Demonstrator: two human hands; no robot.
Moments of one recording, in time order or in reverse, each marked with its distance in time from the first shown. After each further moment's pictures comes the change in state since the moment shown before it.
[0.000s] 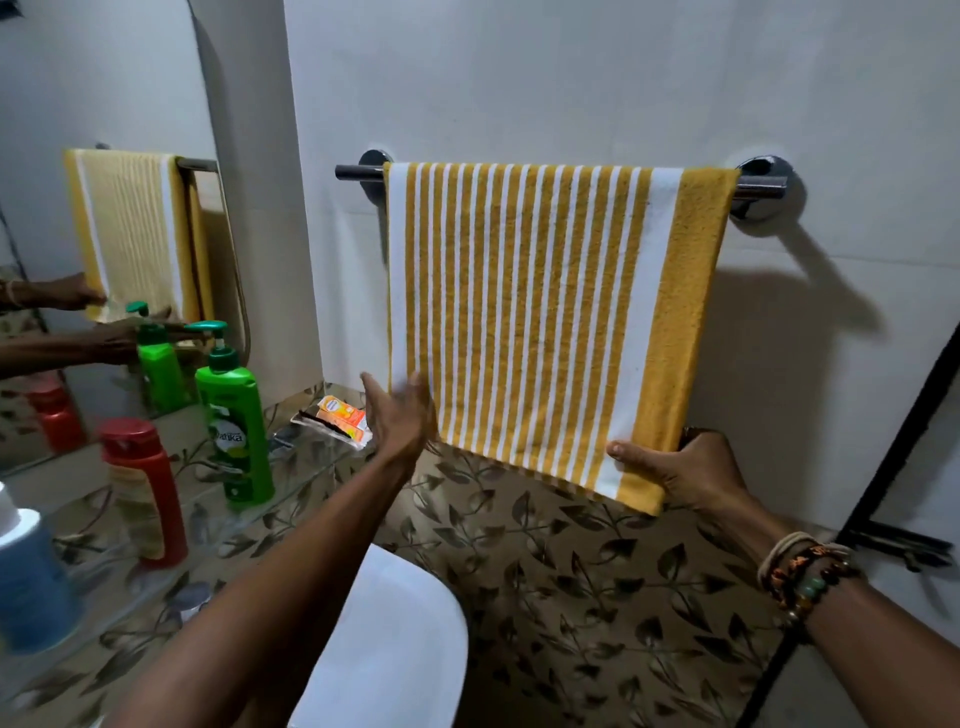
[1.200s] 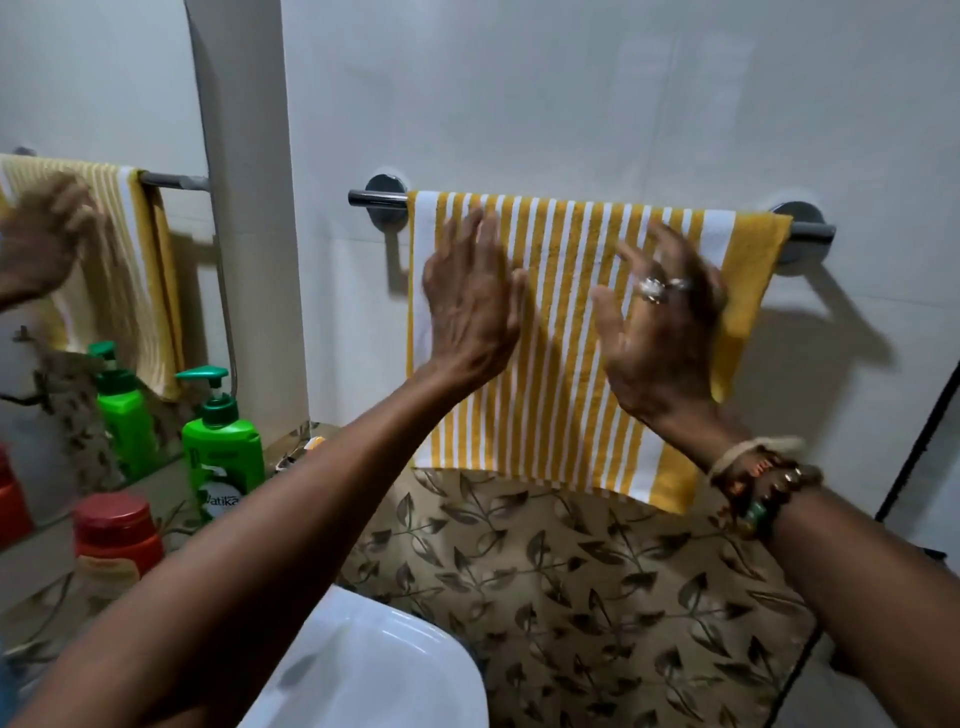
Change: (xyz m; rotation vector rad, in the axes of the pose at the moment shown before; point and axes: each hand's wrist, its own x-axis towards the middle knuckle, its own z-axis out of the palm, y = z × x) left_hand 0.036 0.150 0.001 0.259 0.056 1.048; right_hand 0.016 -0.167 0.085 -0.788 0.654 -0.902
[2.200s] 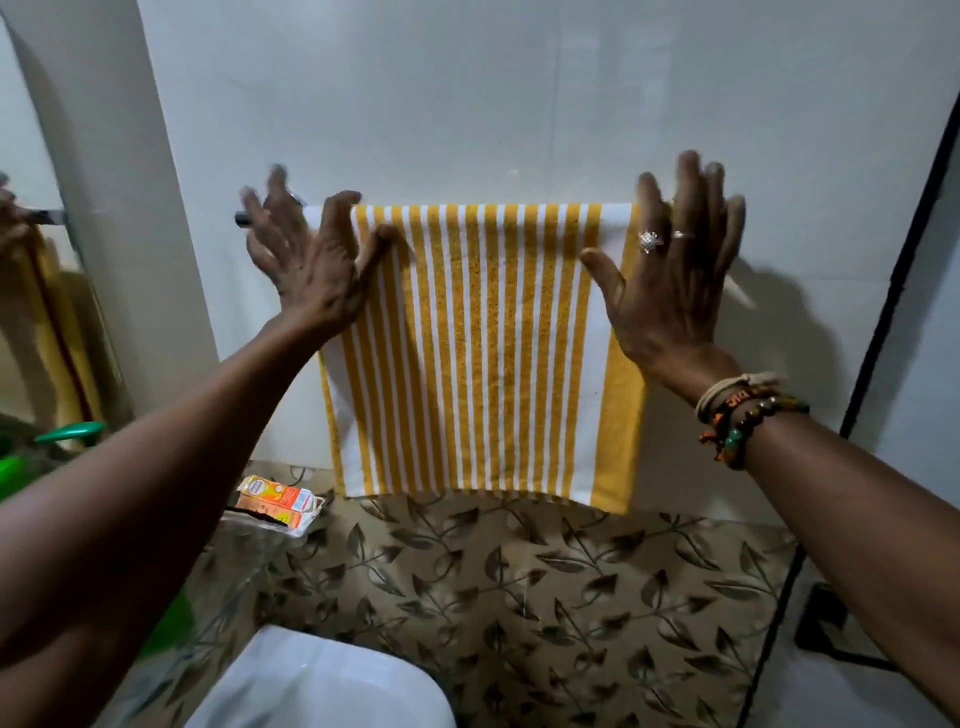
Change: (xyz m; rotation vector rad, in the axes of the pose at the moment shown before) left_hand 0.070 -0.056 0.004 0.232 -0.078 -0.172; right_hand 0.036 0.095 0.001 -0.290 0.105 0.060
